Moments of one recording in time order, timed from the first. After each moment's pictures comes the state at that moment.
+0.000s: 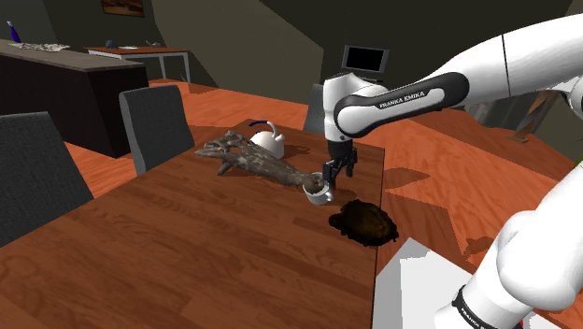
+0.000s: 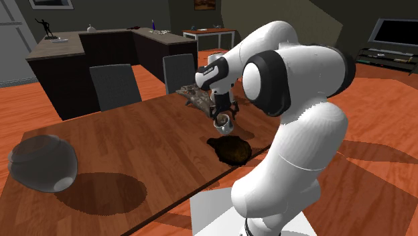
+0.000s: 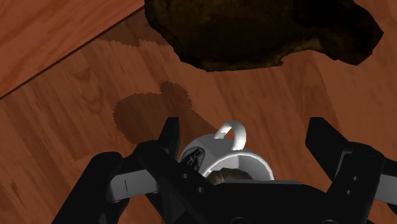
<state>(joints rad) 0.04 -0.12 0.07 -2.20 -0.12 1.90 0.17</state>
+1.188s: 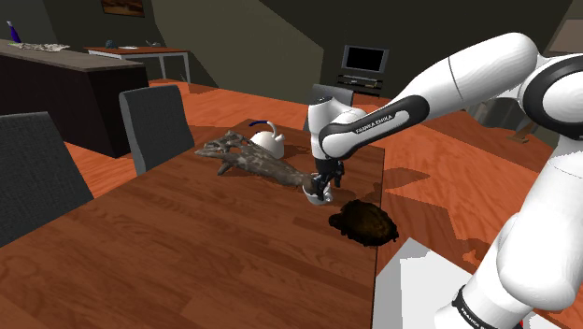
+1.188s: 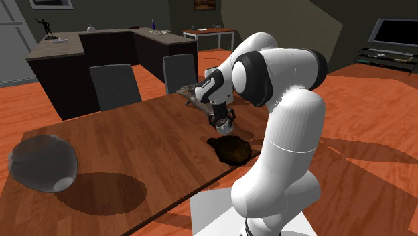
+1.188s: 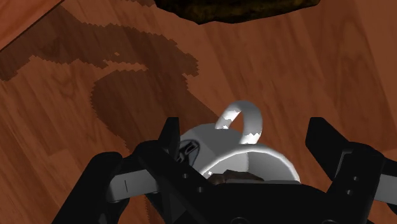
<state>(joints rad) 0.04 0.07 0.08 -2.17 -0.20 2.05 0.23</state>
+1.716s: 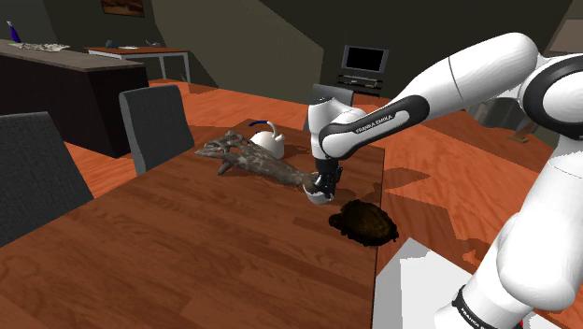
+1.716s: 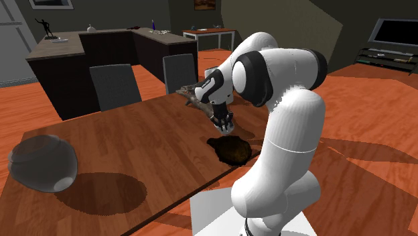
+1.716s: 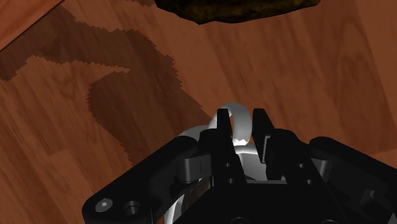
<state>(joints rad) 0.04 0.07 0.08 -2.17 -0.20 2.05 0.23</state>
